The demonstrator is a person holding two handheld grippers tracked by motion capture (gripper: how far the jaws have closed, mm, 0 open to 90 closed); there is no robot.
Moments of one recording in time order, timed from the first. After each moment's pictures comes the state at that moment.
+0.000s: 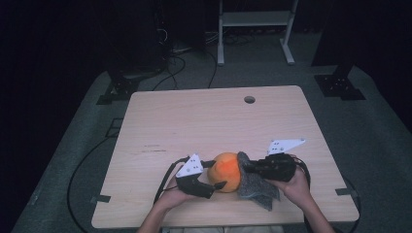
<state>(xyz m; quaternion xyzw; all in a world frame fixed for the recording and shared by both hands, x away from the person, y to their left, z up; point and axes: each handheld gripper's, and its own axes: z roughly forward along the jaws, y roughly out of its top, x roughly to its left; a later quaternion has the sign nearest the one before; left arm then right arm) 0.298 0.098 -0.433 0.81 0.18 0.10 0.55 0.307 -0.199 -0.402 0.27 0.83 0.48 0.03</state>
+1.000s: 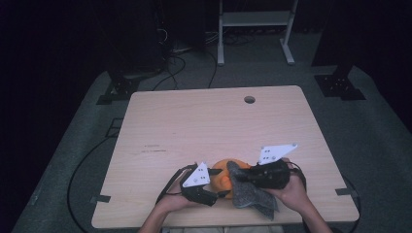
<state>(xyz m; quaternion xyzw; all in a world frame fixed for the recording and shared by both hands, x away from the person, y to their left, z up) 0.282 0.084 -0.437 0.84 0.12 0.11 0.52 0.287 -0.180 -0.384 0.20 0.85 0.48 0.02</state>
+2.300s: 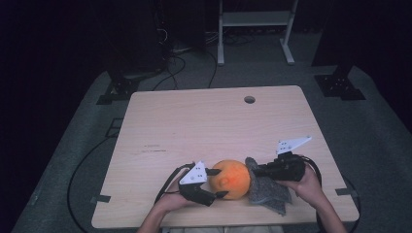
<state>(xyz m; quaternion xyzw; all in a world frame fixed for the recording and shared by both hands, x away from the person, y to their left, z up) 0.284 0.091 -0.443 0.85 0.10 0.08 0.52 0.316 -0.230 -0.410 0.27 0.85 0.45 -0.03</state>
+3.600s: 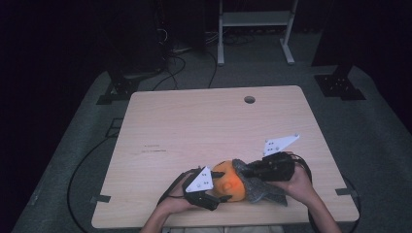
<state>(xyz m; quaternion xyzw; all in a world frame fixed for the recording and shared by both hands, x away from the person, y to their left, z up) 0.273 0.079 -0.444 0.85 0.07 0.11 0.51 0.309 -0.194 -0.385 0.22 0.86 0.45 -0.01</state>
